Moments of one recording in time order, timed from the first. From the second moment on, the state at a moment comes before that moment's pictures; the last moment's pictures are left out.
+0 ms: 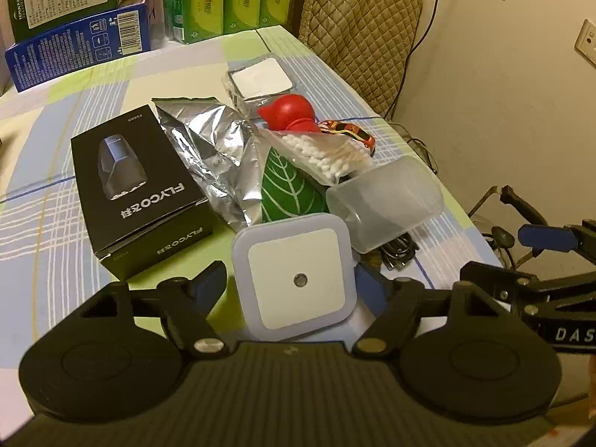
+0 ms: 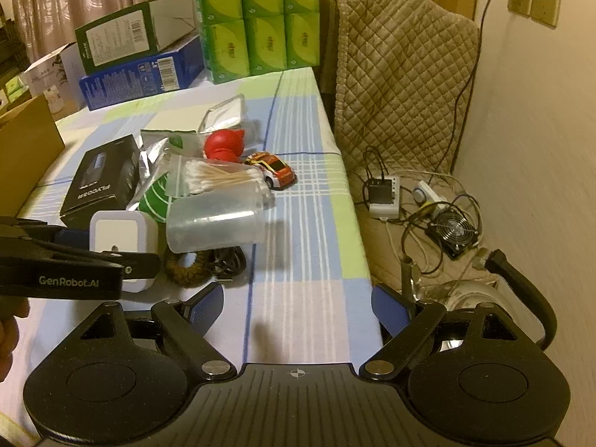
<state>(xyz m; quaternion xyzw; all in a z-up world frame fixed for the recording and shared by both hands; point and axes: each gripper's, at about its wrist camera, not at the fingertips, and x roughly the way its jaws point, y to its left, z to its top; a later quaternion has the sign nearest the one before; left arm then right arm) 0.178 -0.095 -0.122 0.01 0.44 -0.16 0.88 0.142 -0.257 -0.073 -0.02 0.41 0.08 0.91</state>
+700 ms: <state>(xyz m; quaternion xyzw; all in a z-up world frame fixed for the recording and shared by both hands) 0.147 -0.031 -0.108 0.02 0.43 -0.11 0.89 0.189 -0.195 -0.092 -0.08 0.40 0.12 0.91</state>
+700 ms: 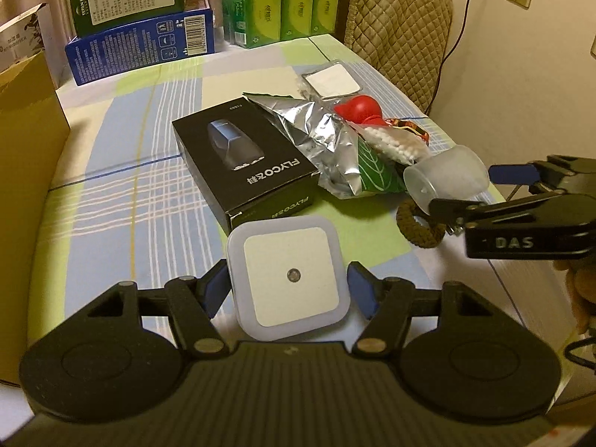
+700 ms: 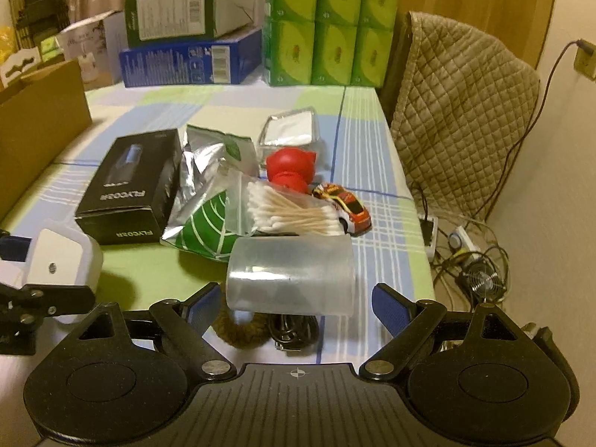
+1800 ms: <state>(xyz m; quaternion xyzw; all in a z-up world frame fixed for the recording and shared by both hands) 0.092 0.059 0.013 -0.01 0.37 -0.07 0.92 0.133 -0.075 0.055 -0.07 0.32 0.25 0.91</state>
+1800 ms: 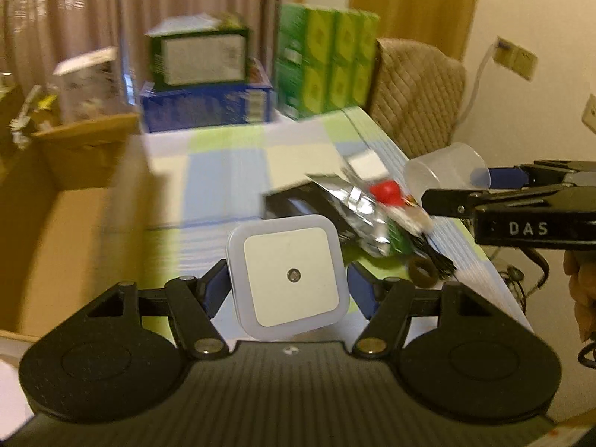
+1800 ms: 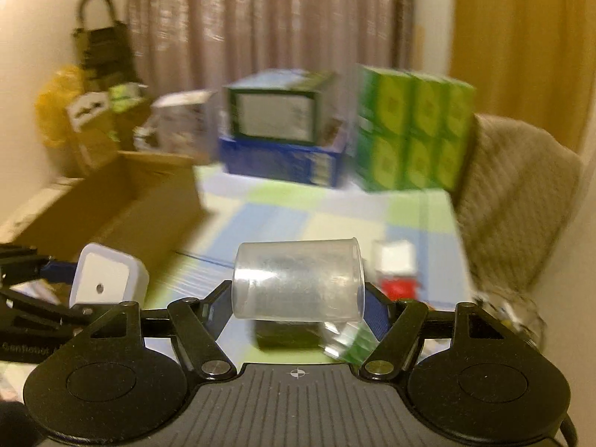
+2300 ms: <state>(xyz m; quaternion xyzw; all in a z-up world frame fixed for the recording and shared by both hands) 0.072 0.247 0.058 0.02 0.39 0.04 0.92 0.137 0.124 0.042 -0.13 0.31 0.42 0.84</state>
